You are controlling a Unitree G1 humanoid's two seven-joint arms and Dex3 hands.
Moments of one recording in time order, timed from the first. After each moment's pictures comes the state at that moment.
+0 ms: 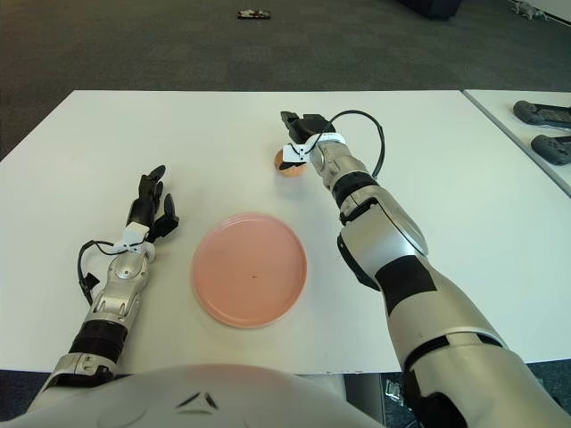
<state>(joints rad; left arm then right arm) -0.07 0.09 0.02 0.37 0.17 -0.30 0.15 -1.07 -0.21 0.59 1.32 -0.71 -0.19 -0.12</state>
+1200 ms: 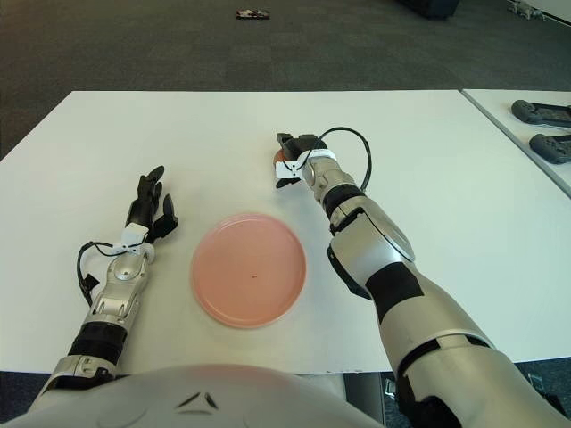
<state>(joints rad) -0.06 0.08 0.02 0.35 0.17 -0.29 0.16 -1.03 -0.14 0.62 1.36 -0.73 -0.14 -0.10</state>
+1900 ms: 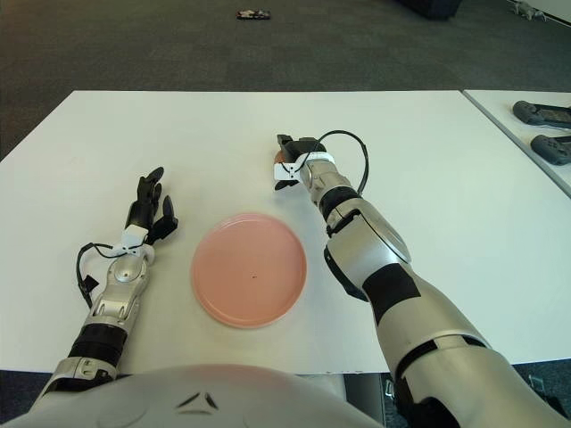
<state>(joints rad) -0.05 0.08 0.02 0.35 0.17 -0.30 0.17 -1.03 -0.12 0.61 1.37 -0.73 -0.10 -0.11</state>
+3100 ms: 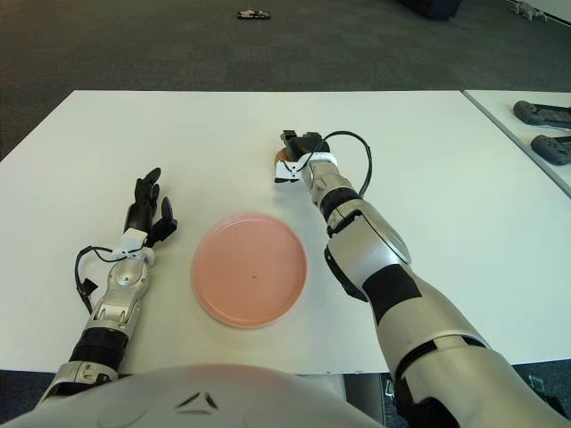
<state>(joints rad) -0.03 0.07 0.03 0.35 0.17 -0.34 0.19 -1.02 -0.13 0.57 1.38 -0.72 -0.11 -0.23</state>
